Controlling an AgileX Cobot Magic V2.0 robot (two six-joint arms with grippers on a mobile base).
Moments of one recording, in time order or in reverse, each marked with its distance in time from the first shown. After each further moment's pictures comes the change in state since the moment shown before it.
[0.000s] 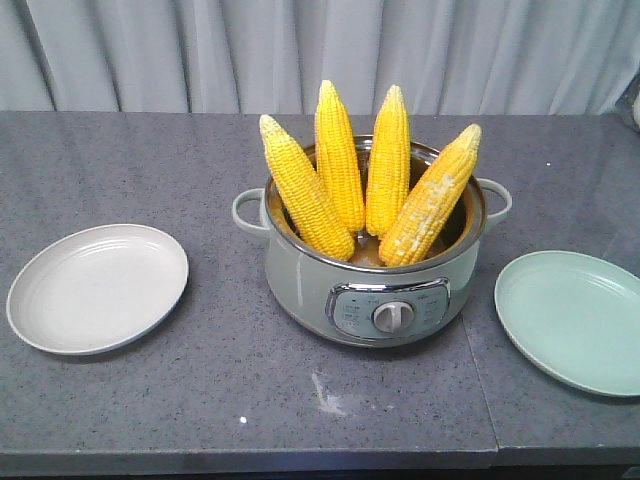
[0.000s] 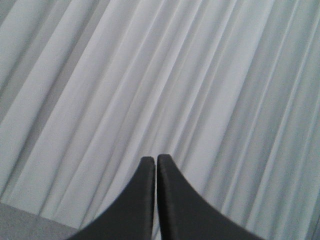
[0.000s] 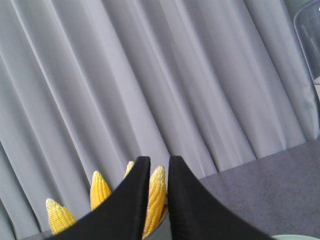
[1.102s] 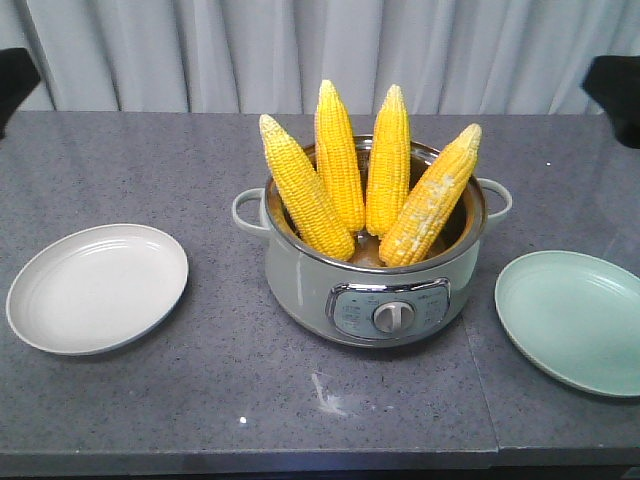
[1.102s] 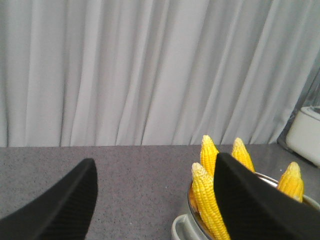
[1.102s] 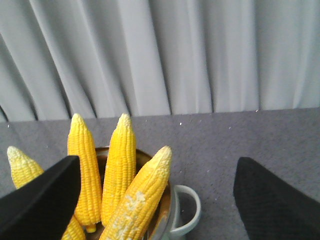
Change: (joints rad) left arm -0.332 0.901 -0.581 0.032 0.199 0.233; right arm 0.160 0.900 -0.731 0.025 0.325 -0.273
